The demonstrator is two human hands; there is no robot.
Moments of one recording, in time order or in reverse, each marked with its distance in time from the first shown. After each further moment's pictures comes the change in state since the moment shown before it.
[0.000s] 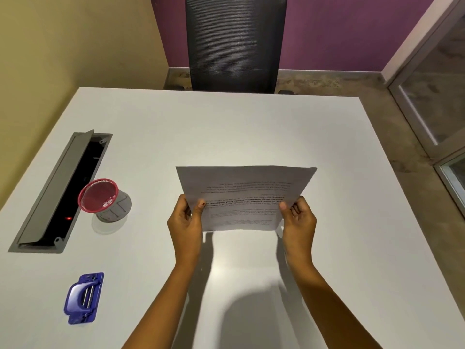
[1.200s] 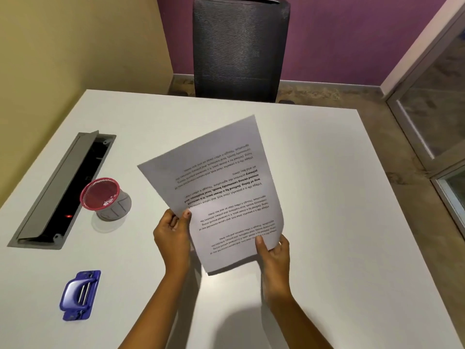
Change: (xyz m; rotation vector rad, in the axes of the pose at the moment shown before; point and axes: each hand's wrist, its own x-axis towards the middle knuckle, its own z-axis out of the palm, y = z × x) left_hand -0.011 -0.009 -0.010 -0.092 0.264 -0.207; right_hand -0.055 0.051 -0.001 0.183 -0.081 0.405
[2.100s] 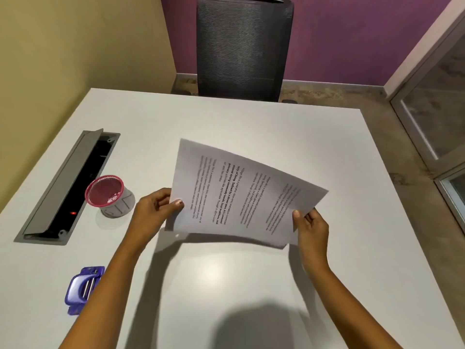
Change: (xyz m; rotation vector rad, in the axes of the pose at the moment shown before) left_hand 0.074 0.032 -0.051 0.301 -0.576 0.001; right_hand 0.040 -0.067 -0.034 -0.223 0.079 -0.336
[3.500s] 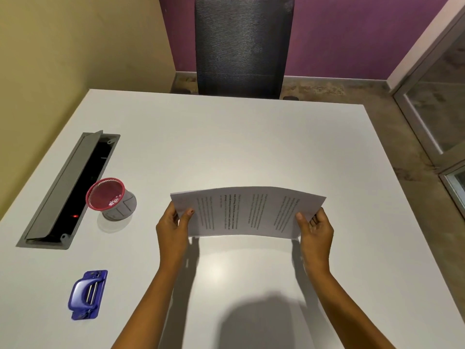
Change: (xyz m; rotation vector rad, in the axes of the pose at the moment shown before) left_hand -0.019 -0.023 0.061 -0.055 0.358 0.056; right_hand 0.001 0.013 0.005 0.066 0.063 -0.065
